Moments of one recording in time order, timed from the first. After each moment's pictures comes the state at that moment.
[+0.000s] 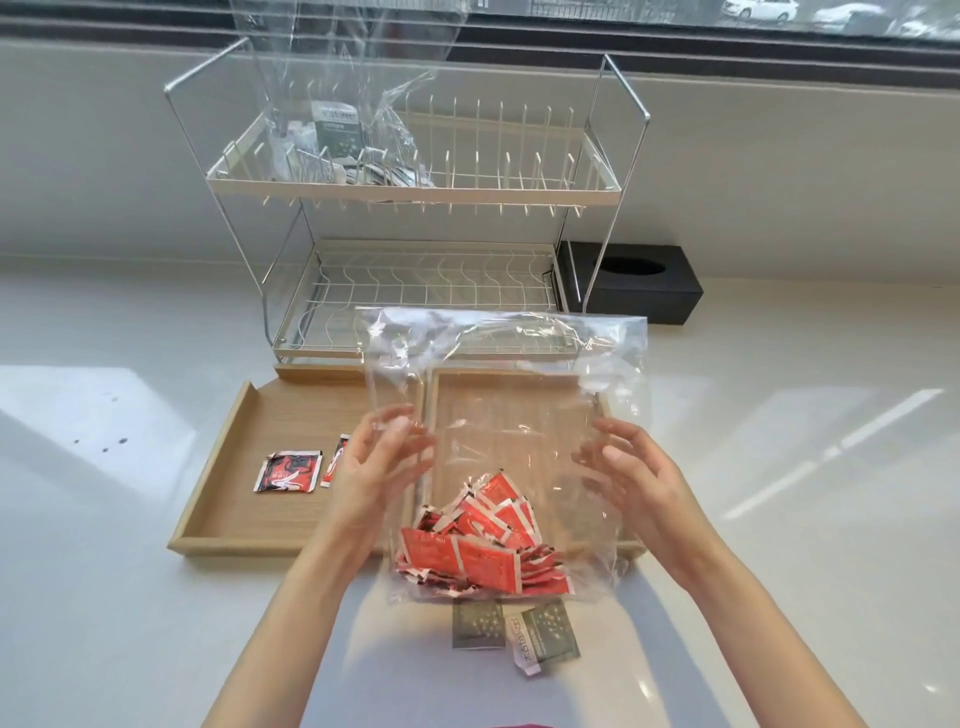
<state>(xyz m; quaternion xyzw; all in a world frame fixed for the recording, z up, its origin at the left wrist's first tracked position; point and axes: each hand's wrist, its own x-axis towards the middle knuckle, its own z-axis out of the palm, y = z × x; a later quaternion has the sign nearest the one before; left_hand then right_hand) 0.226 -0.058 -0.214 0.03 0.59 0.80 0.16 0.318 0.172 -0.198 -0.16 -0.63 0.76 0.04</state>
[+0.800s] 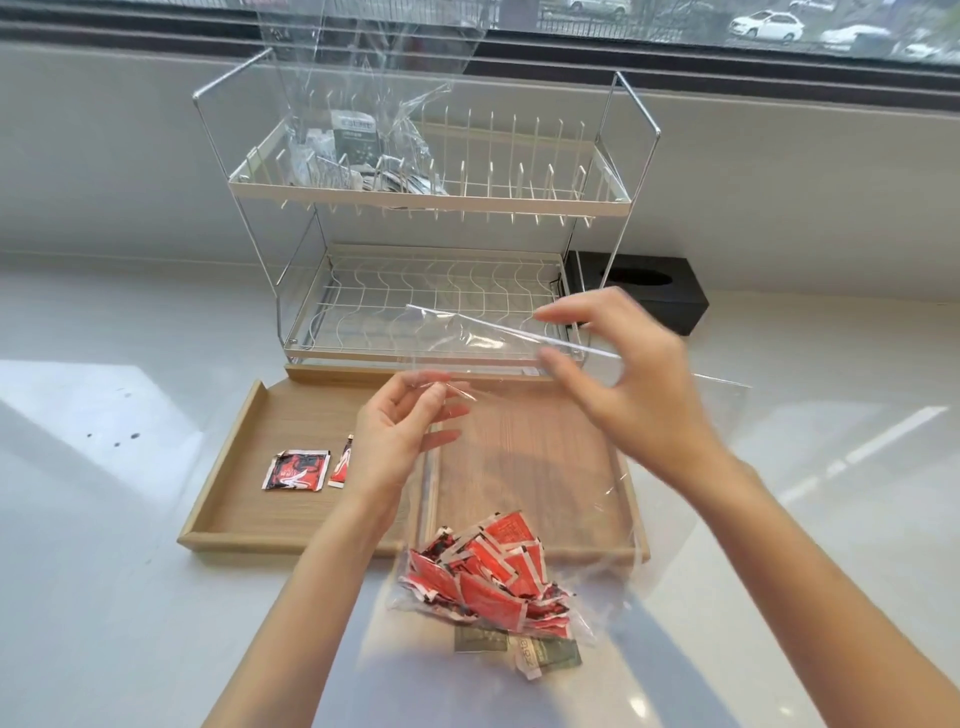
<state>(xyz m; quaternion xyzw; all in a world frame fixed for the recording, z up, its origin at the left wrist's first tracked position) 0.223 -0.037 -0.169 0.06 0.63 0.77 0.09 0.273 0.137 -0.099 0.10 -0.89 0.35 0.28</state>
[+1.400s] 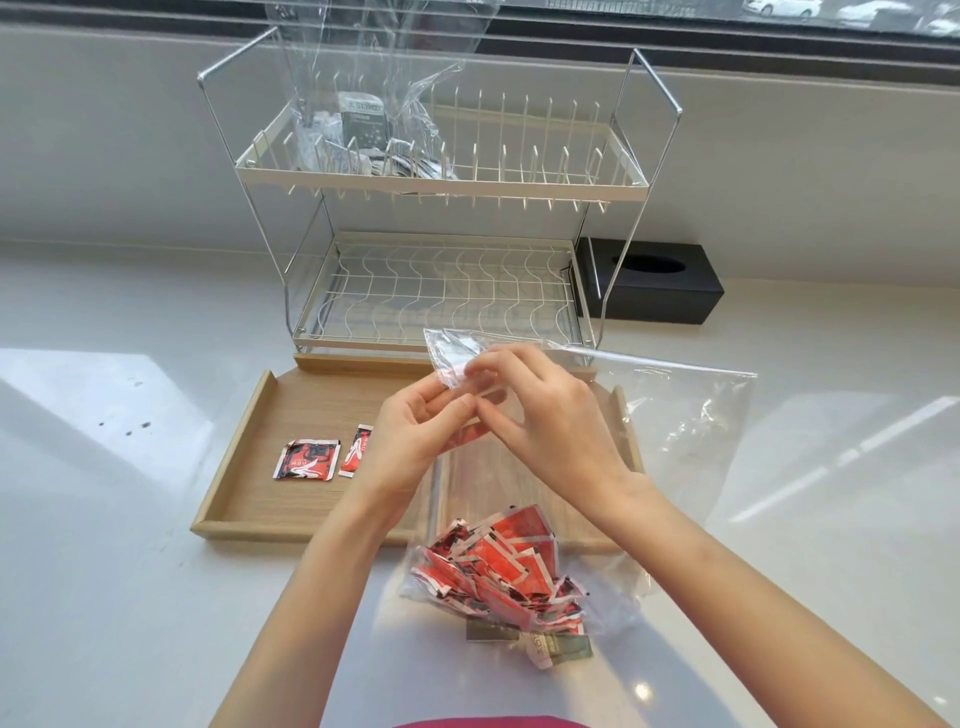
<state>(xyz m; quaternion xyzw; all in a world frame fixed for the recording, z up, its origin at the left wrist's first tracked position) 0.231 -0.040 -0.161 0.10 0.59 0.78 0.18 0.256 0.094 -0.154 0.11 -0.92 0.28 0.25</state>
